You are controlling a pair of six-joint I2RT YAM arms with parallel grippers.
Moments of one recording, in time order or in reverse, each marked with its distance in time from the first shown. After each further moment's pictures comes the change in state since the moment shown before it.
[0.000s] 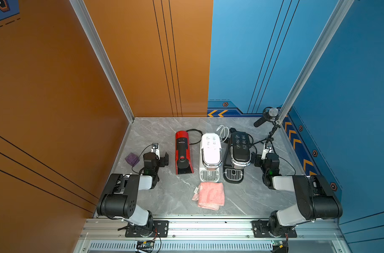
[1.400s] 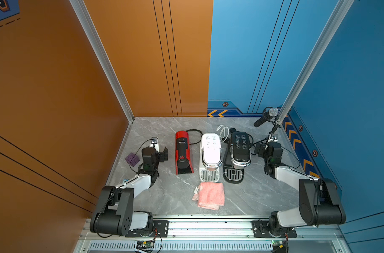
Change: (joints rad) left arm -0.043 -0.245 0.095 -0.255 -0.100 -0.006; right arm -0.013 -0.094 0.291 -0.396 0.159 0.098
